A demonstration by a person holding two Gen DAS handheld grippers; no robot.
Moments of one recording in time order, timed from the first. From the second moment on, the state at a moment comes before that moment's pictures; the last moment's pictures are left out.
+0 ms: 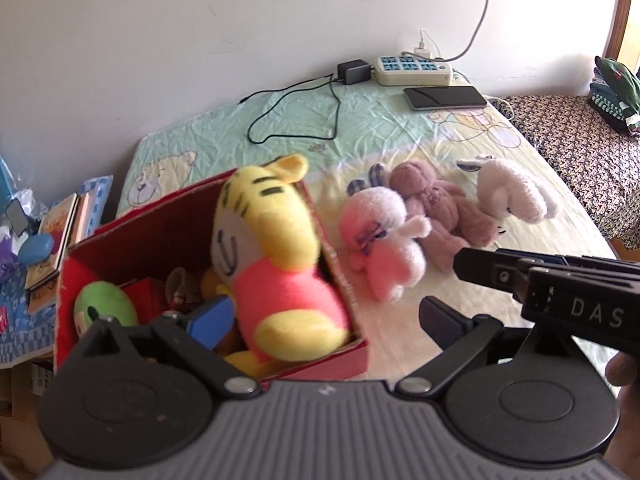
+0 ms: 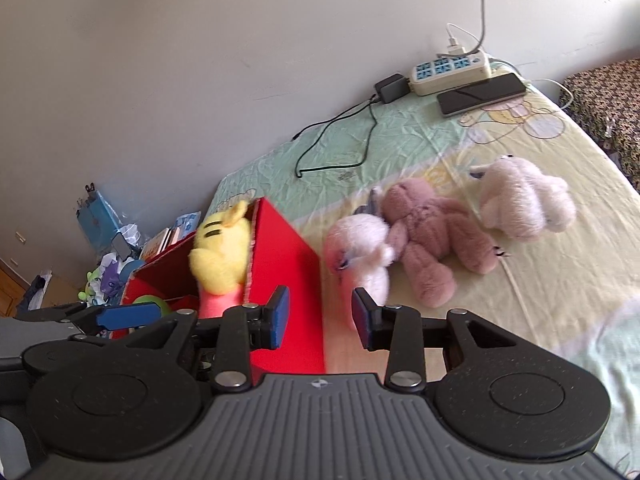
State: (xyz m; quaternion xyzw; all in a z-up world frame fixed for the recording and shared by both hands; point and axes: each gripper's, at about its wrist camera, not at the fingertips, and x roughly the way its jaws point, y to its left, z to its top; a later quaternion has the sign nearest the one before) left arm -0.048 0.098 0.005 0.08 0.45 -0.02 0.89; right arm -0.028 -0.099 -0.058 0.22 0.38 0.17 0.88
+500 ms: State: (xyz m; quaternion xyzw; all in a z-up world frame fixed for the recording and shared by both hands) left arm -0.036 0.033 -0.011 0.09 0.48 -0.04 0.87; right arm -0.025 -0.154 -0.077 0.24 0.41 0.14 0.87
